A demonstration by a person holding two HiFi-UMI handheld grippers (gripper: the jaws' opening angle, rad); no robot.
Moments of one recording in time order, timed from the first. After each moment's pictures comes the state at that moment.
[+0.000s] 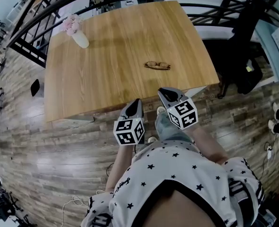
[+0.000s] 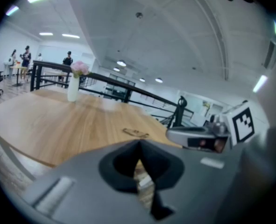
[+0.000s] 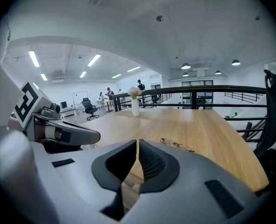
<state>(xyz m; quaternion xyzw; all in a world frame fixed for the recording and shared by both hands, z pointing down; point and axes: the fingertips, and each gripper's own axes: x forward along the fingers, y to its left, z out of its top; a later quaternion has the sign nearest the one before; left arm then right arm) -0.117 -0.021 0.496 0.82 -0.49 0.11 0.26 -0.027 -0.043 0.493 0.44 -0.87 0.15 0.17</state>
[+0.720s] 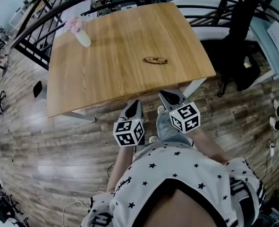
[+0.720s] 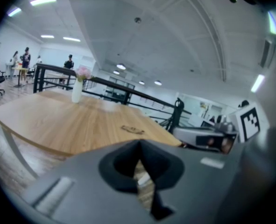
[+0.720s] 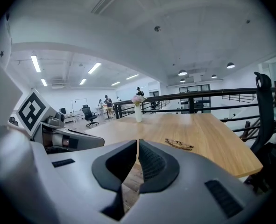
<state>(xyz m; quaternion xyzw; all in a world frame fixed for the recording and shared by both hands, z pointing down) -0.131 0.045 0.486 0.83 -0.50 0.09 0.25 -0.034 0.034 0.468 0.45 -0.87 0.13 0.13</state>
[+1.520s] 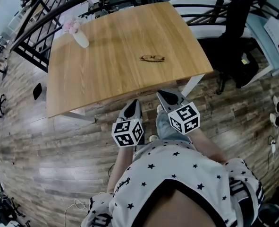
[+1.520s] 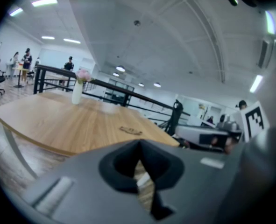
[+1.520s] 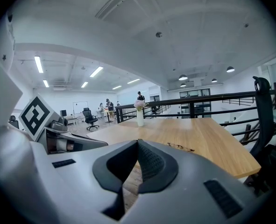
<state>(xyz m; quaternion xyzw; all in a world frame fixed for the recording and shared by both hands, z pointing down) -0.129 0.062 0.478 0.83 -0.50 0.08 0.24 -0.038 0.056 0.448 0.45 -0.88 0.11 0.10</state>
